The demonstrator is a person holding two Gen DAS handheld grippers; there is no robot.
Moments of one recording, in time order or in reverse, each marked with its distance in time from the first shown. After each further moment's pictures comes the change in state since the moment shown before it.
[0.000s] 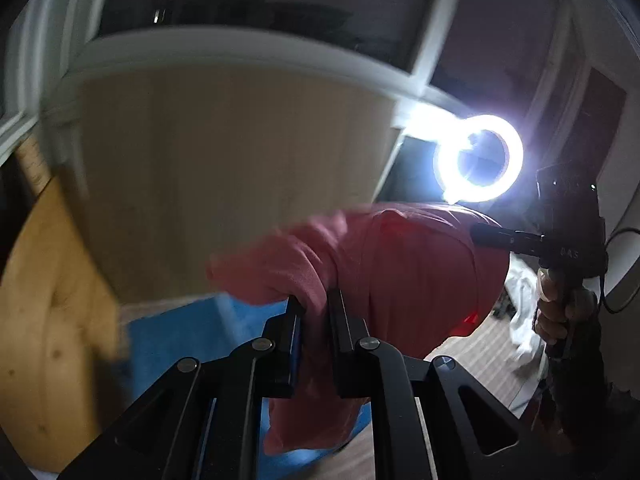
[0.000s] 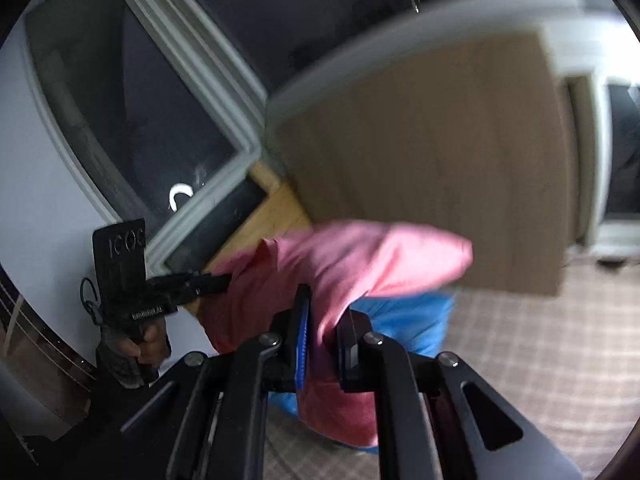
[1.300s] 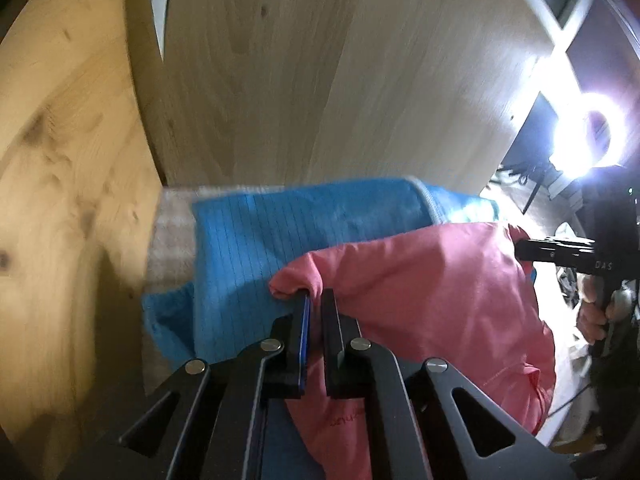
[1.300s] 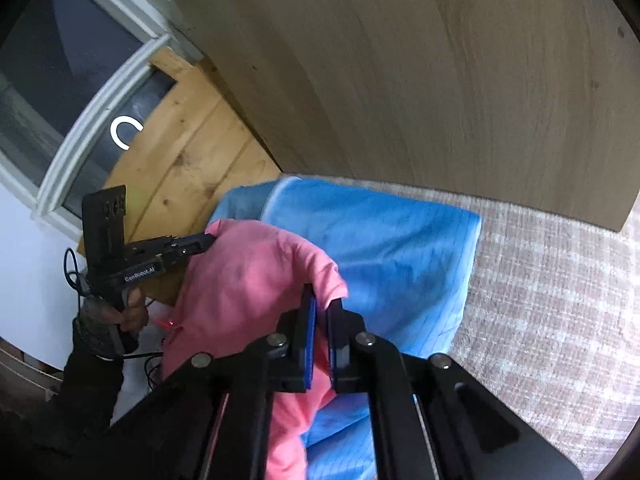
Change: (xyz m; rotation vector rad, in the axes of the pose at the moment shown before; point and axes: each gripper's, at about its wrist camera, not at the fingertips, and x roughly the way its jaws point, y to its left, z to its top) left arm 0.138 0.158 -0.074 -0.124 0.120 0.110; right arm 0.164 -0.051 -0.045 0.040 0.238 -0.109
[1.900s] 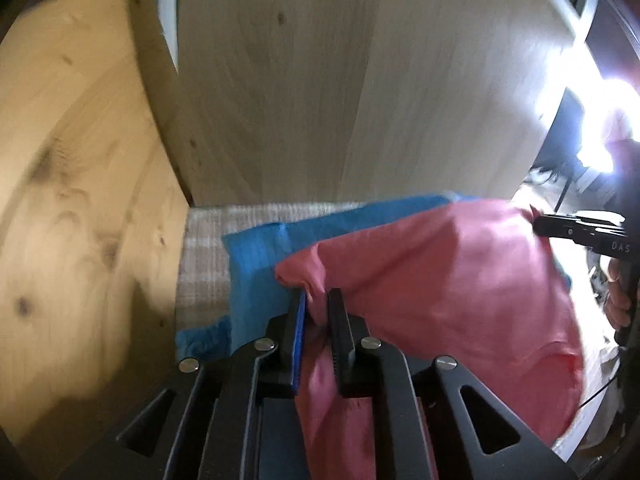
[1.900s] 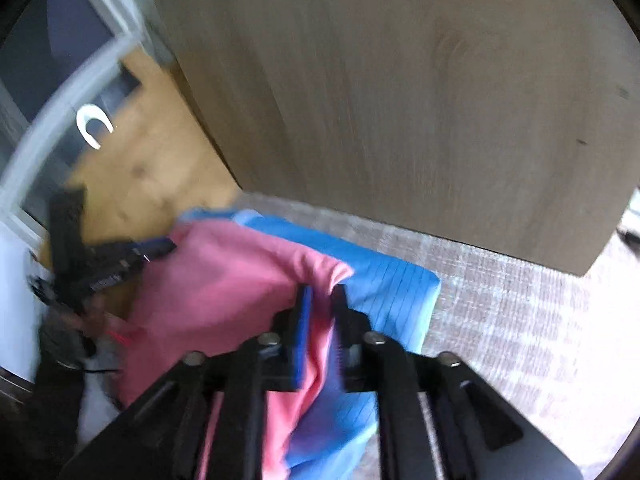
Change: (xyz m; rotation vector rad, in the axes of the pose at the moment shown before) left arm 0.013 0.011 0.021 0.017 -0.007 0.113; right arm -0.002 -0.008 0.025 -0.009 -0.060 -0.119
